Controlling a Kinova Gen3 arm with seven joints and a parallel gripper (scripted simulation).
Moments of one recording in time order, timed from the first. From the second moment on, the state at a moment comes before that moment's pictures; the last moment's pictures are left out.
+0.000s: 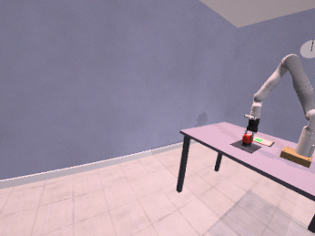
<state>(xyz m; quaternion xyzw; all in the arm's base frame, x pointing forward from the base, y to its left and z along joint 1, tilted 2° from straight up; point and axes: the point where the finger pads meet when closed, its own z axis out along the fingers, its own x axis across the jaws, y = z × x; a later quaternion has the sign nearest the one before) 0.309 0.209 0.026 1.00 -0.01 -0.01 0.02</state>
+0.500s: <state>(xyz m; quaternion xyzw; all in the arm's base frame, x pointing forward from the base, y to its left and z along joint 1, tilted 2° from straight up) 0.309 0.209 0.024 1.00 -0.01 -0.01 0.02</state>
